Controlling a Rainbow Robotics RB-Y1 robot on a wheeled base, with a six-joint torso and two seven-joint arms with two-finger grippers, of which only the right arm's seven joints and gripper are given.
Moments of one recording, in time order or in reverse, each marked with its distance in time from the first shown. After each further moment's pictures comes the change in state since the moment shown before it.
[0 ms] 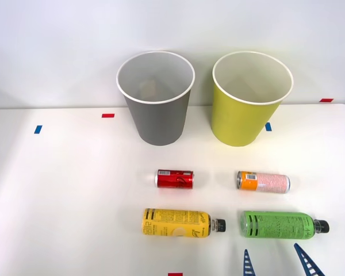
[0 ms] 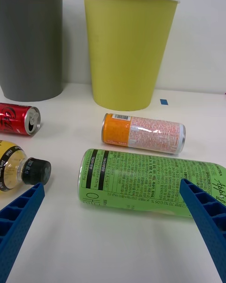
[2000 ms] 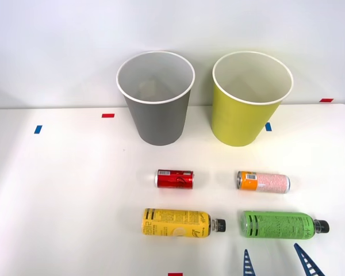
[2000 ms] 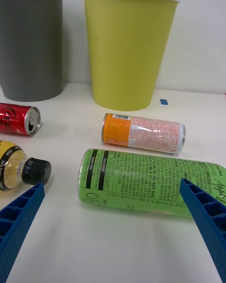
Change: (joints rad) arm 0.000 0.000 0.000 0.000 0.000 0.000 0.000
